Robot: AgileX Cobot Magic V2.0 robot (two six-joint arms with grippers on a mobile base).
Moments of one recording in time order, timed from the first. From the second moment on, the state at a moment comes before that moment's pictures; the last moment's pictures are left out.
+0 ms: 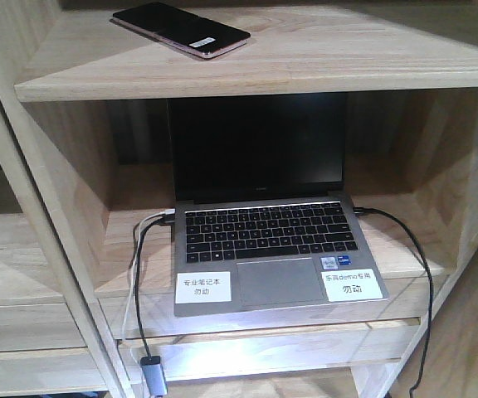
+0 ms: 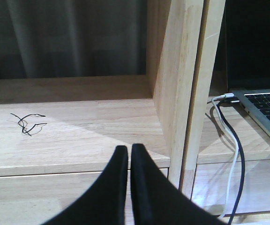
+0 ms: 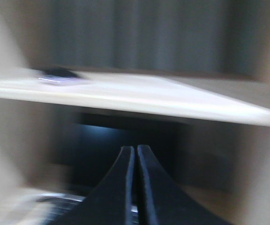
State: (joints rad) left arm 0.05 -0.02 0.03 -0.14 0.28 0.14; right arm 0.24 0.32 -0.56 0.14 0.31 -0.12
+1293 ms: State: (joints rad) left arm 0.05 -0.02 0.03 -0.14 0.28 0.14; right arm 0.01 -0.01 0.03 0.12 0.14 -0.06
